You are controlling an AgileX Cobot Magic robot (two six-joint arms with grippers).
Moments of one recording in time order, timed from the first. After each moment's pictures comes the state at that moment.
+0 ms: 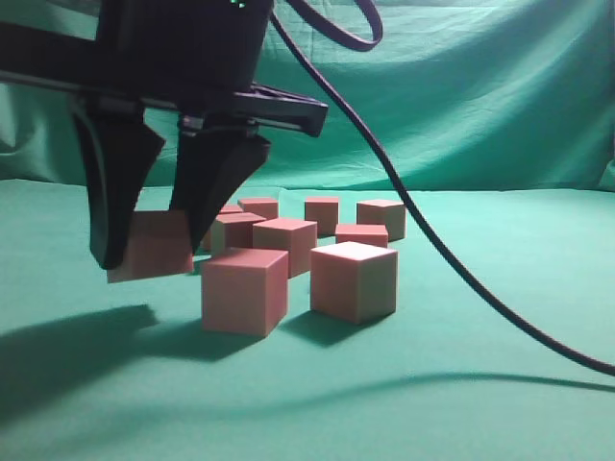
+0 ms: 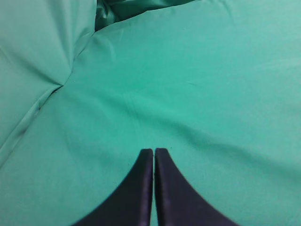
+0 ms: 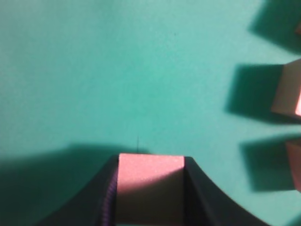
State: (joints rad) left arm 0.07 -0.02 0.02 0.41 0.37 -0.08; right arm 0.98 1.92 -1.29 0.06 0.66 0.13
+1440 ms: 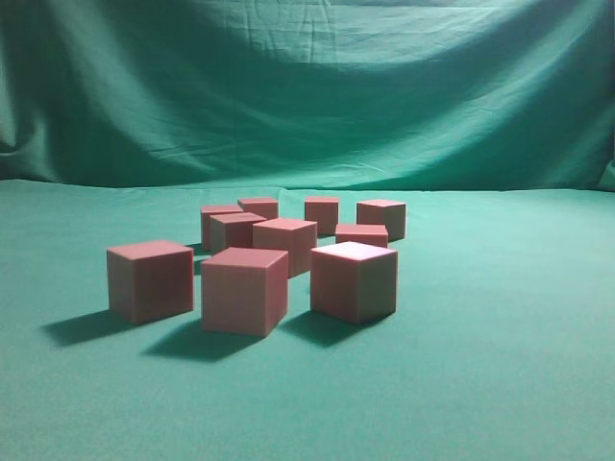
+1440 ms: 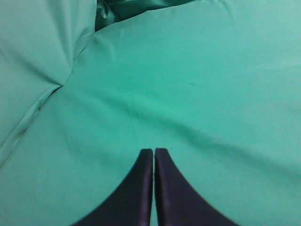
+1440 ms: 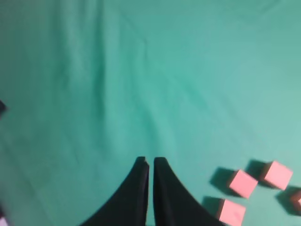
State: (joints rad) left arm 0.07 -0.02 0.02 0.41 0.37 -0.08; right arm 0.98 1.96 -2.18 0.04 1.25 0.05
